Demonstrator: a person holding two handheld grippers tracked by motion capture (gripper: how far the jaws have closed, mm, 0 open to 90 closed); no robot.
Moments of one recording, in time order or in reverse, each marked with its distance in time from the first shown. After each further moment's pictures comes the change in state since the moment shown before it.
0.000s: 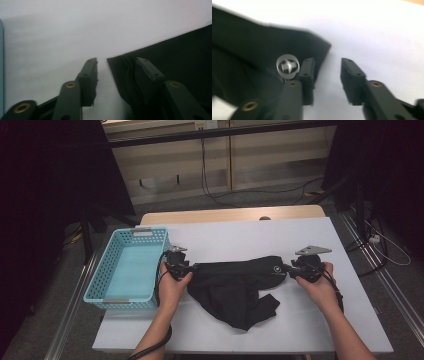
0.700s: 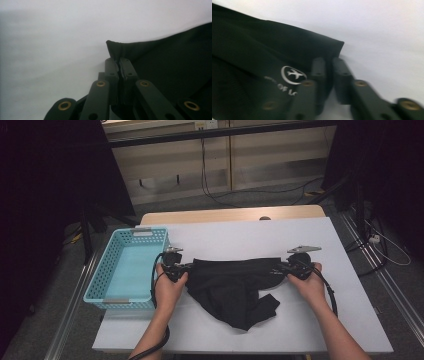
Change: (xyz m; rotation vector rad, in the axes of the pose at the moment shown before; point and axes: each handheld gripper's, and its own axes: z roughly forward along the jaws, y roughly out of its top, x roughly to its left) left arm 0.004 0.000 -0.017 -0.036 -0.074 -0.063; right arm 0.006 0.000 0.032 0.043 0.057 0.076
